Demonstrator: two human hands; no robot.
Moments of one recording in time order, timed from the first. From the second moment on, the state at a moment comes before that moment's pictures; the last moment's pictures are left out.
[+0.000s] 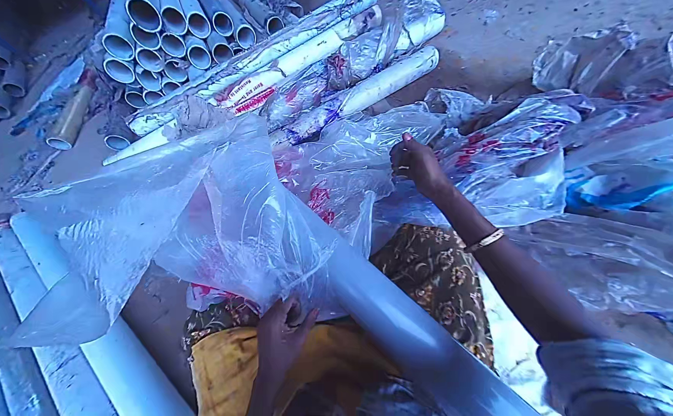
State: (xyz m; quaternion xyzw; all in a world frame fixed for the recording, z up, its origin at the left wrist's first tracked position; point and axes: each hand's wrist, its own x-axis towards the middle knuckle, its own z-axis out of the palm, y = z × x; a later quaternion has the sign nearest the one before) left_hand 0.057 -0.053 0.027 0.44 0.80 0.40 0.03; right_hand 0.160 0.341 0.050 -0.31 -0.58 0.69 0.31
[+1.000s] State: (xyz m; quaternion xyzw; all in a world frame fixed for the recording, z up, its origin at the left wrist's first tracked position) left_hand 0.151 0.015 0.059 -0.04 0.57 0.69 0.44; right_hand 0.143 0.145 0.094 -0.18 -0.85 0.31 0.37
